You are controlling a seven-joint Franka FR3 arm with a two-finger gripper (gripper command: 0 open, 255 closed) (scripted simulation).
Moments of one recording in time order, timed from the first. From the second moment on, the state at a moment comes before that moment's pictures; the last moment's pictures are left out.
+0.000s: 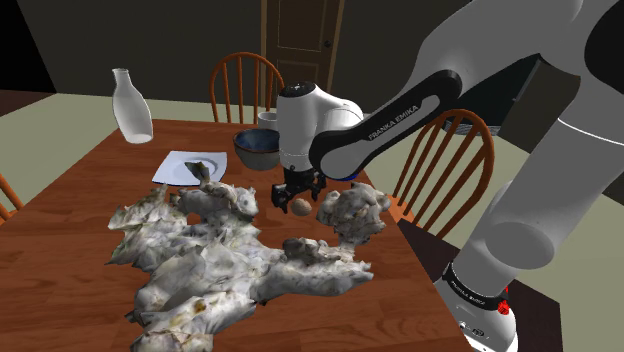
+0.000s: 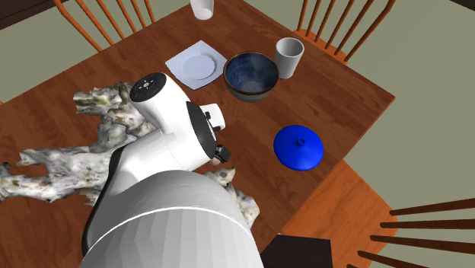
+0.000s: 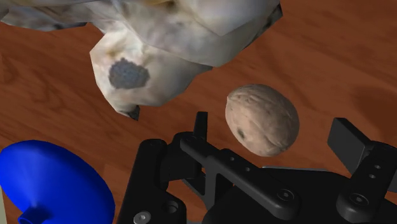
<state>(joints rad) -0.03 -0.05 0.44 -2.40 -0.24 2.29 0.93</state>
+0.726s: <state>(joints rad) -0.03 -0.05 0.44 -2.40 -0.24 2.29 0.93</state>
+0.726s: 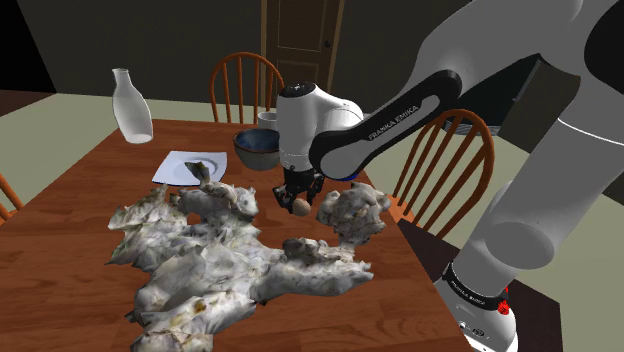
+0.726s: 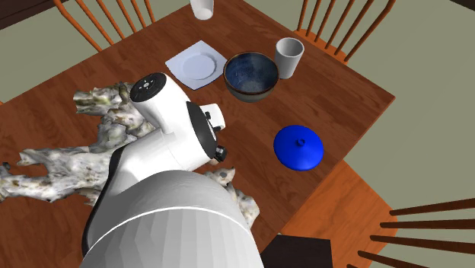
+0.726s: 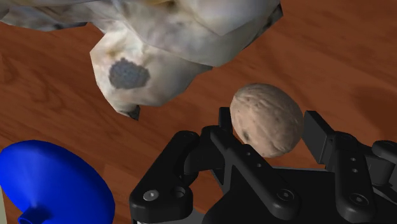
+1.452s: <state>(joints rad) -0.02 -0.12 0.44 -2.36 -0.18 2.19 0.87</state>
